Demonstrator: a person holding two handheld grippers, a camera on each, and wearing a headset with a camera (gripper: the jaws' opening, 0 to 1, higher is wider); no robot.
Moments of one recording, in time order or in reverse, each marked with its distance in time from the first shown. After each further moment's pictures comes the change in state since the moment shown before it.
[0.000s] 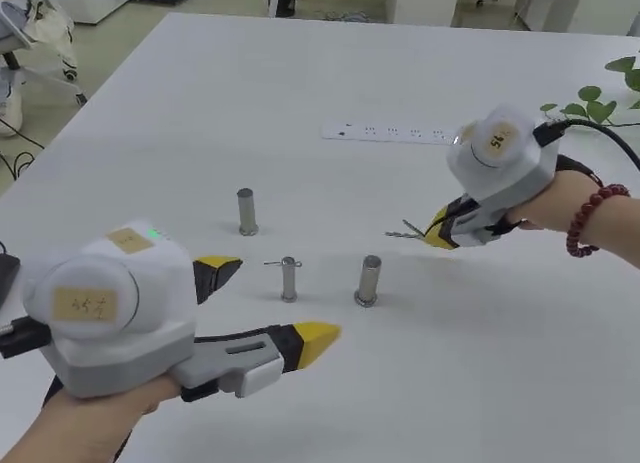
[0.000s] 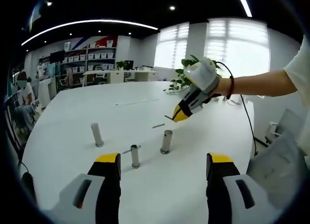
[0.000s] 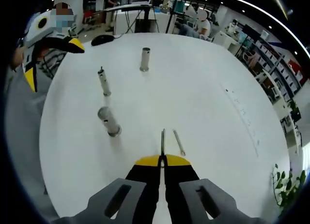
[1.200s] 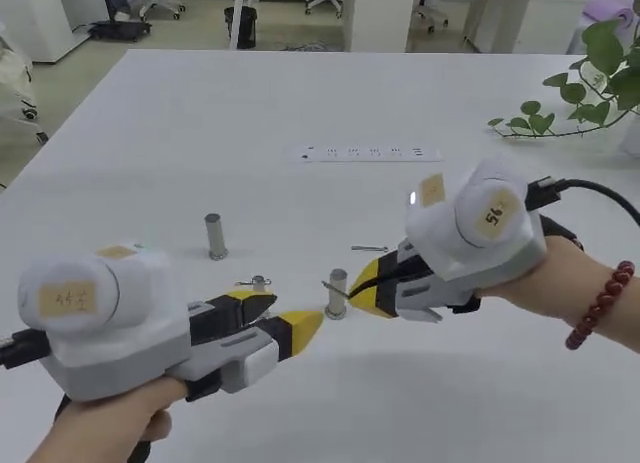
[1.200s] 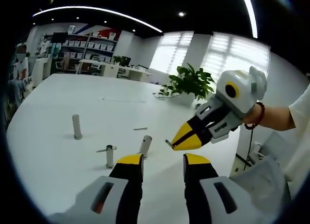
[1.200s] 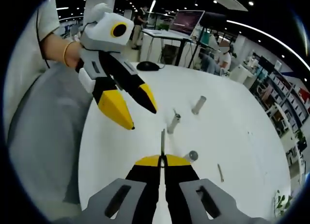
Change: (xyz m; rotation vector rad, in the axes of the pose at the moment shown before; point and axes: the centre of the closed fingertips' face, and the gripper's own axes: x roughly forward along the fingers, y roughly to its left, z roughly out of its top) left arm 0.013 -0.034 0.010 -0.181 -0.033 -0.120; right arm -0.038 0.115 0.059 -0.163 -0.235 0.107
